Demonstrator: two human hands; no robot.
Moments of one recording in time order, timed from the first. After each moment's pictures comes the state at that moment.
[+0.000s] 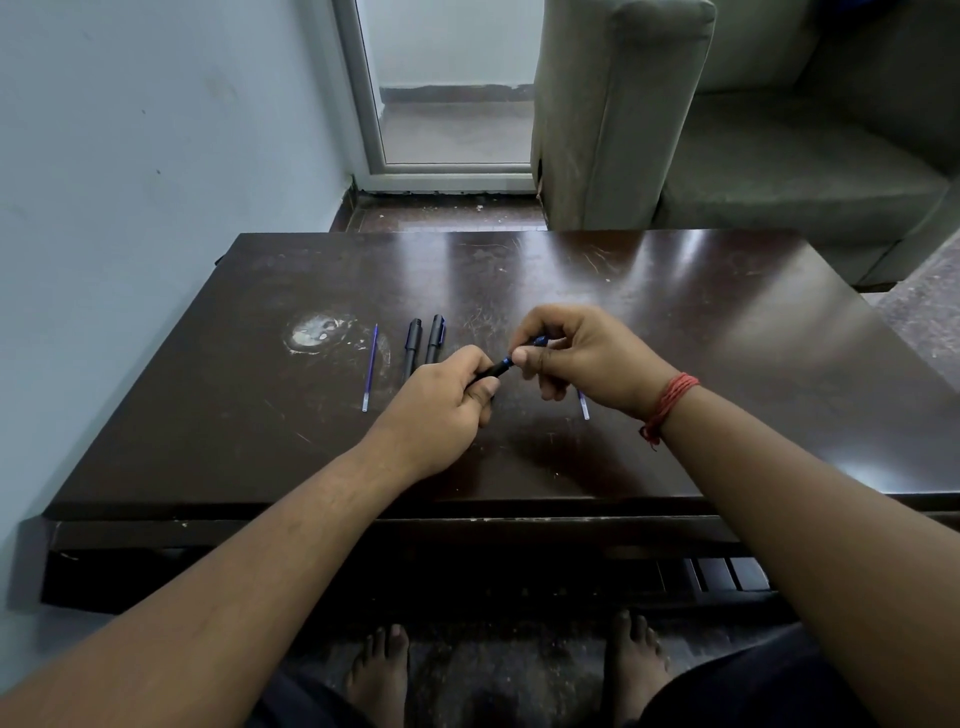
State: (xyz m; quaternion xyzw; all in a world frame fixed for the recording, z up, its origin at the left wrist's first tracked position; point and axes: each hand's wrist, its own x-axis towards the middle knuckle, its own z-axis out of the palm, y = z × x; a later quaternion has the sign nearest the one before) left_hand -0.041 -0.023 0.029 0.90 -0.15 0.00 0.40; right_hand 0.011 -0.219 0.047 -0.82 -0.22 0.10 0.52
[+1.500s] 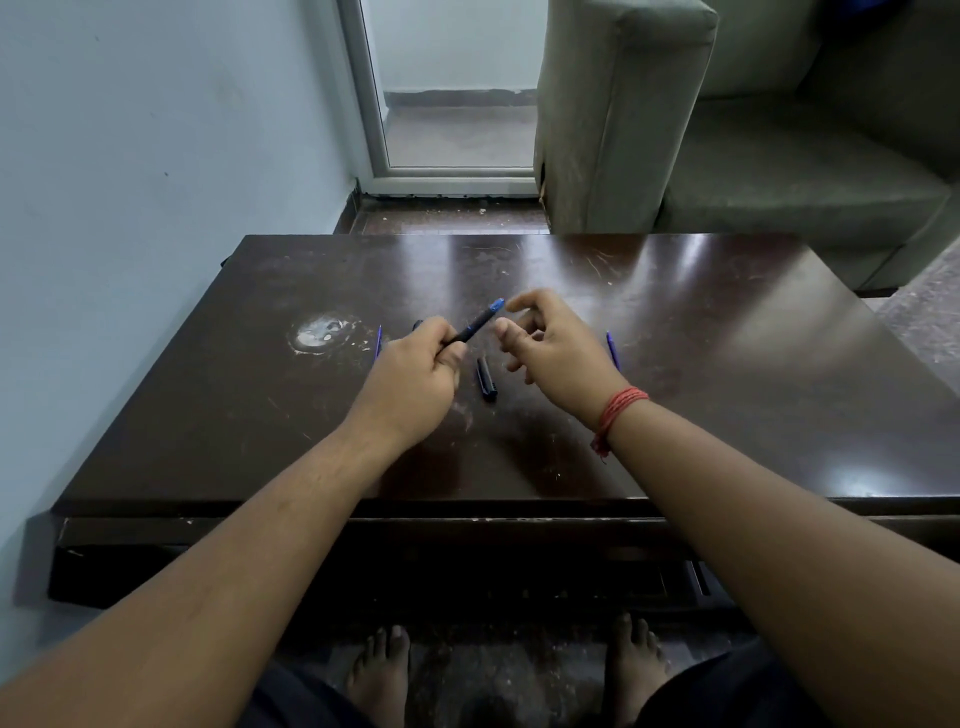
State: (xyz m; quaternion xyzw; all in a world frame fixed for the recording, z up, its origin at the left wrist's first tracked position) left_hand -0.024 -0.007 0.034 0.91 -0.07 0.08 0.40; right_hand 0.016 -0.182 0.031 -0.84 -0.12 -0.01 0.52
